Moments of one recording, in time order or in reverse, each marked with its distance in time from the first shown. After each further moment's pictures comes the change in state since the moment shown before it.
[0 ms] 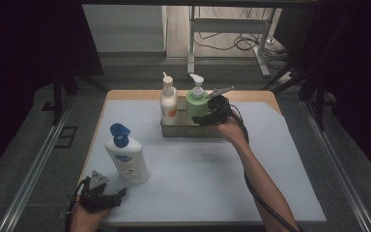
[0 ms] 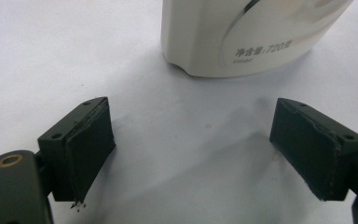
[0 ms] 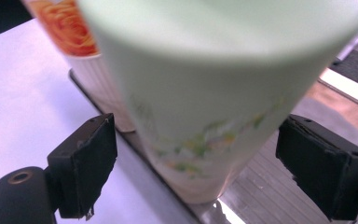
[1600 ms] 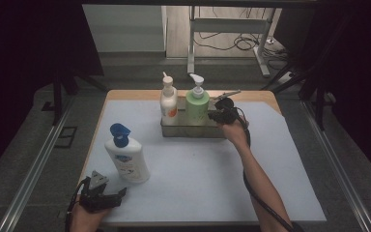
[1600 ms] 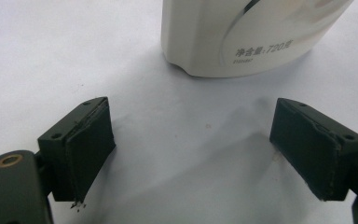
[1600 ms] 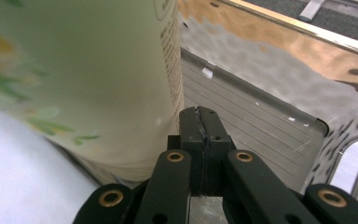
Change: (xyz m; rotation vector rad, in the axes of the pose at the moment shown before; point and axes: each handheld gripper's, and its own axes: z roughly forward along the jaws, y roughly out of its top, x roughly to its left) left arm 0.000 0.000 0.000 0.000 0.001 0.000; right arm -0.033 -0.026 0.019 0.075 -0.112 0.144
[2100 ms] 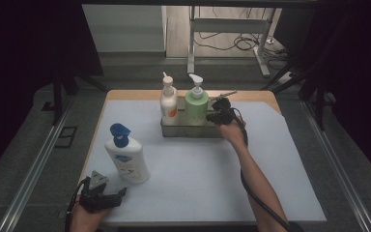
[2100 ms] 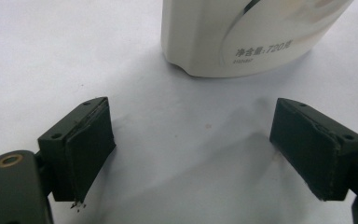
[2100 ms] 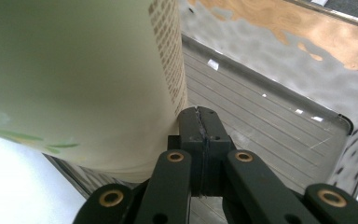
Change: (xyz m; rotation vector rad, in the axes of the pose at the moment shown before) left arm 0.000 0.000 0.000 0.000 -0.001 0.000; right arm 0.001 0.000 0.013 0.038 0.019 0.001
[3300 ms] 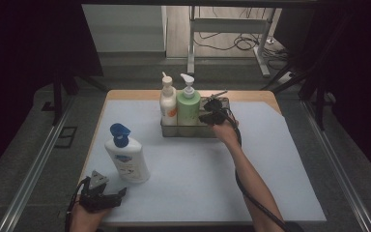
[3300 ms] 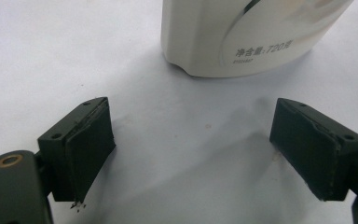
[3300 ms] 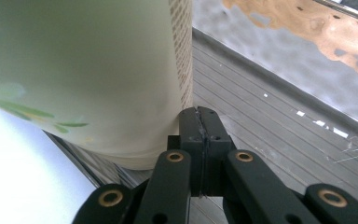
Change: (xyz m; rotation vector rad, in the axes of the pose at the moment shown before) left arm 0.000 0.000 0.000 0.001 0.000 -0.001; right arm 0.021 0.009 0.010 0.031 0.013 -0.048
